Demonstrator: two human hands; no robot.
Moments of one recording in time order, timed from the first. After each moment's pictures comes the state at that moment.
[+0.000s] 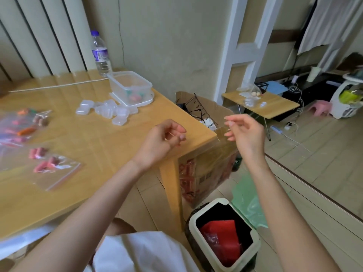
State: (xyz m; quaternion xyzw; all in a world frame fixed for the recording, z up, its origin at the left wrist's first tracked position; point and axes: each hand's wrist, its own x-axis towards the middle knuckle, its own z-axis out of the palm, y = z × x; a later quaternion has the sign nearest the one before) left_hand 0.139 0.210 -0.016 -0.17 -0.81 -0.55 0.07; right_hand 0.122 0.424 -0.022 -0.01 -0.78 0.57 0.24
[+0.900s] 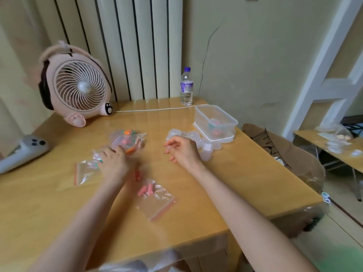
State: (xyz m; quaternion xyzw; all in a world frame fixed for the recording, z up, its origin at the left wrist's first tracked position) left_hand 0.125 -0.077 -0.039 0.38 -0.90 -0.16 0.17; right_hand 0.048 0.087 -0.019 0.26 -0.80 0.54 -0.03
